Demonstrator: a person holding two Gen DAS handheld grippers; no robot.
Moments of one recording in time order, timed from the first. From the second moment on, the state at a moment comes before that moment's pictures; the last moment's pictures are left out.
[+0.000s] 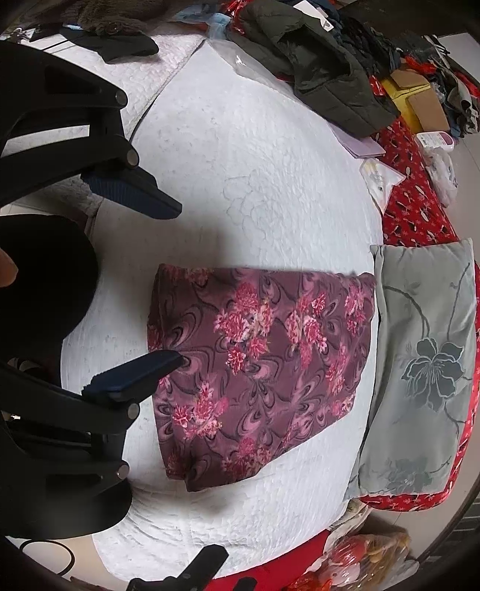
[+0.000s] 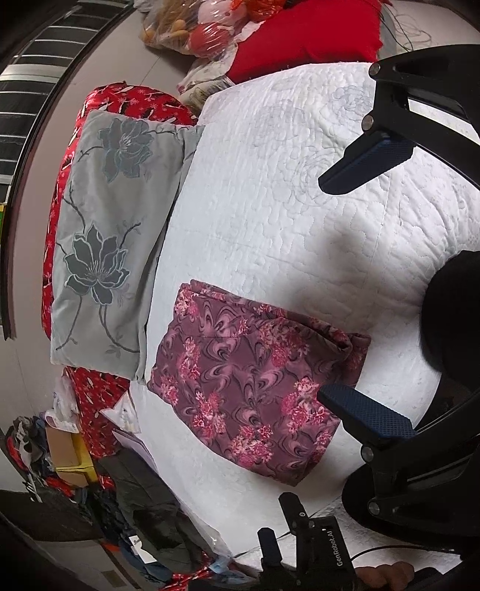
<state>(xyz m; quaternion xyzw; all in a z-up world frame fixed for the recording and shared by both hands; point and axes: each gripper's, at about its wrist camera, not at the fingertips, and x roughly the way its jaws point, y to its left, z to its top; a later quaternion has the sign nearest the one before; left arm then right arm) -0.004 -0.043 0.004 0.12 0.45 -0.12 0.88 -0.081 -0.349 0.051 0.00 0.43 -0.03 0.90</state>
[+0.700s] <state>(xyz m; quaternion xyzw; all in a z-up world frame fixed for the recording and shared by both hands) -0.012 -0.053 0.016 0.13 0.43 -0.13 0.89 -0.083 -0.359 0.052 0.02 0.42 -0.04 0.91</state>
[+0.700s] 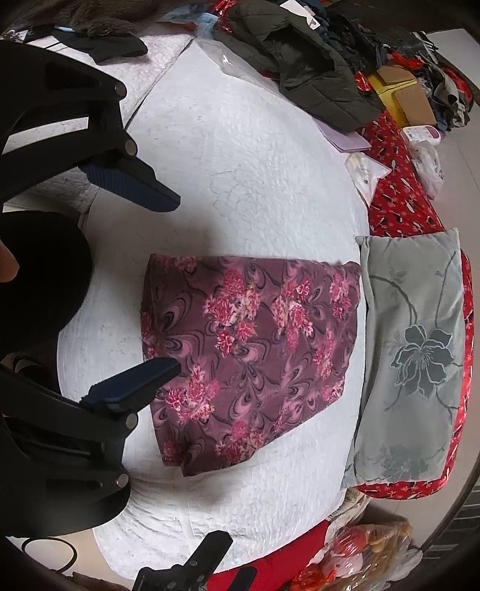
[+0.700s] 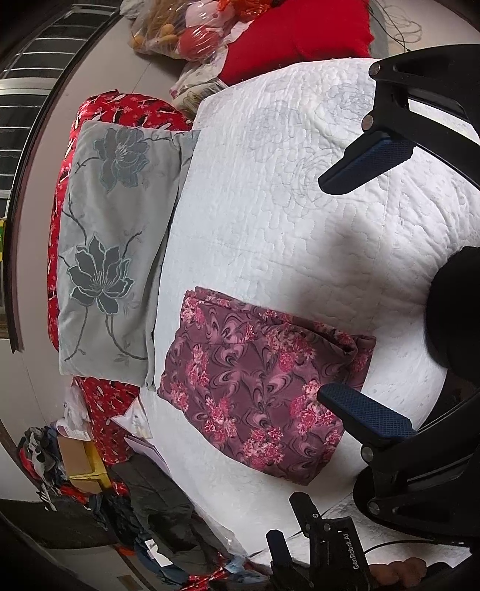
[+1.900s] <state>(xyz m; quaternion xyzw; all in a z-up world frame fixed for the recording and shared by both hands) -0.020 -0.061 0.016 0.13 0.43 -0.15 0.88 -0.088 -0.361 0.047 0.04 0.42 -0.05 0.91</state>
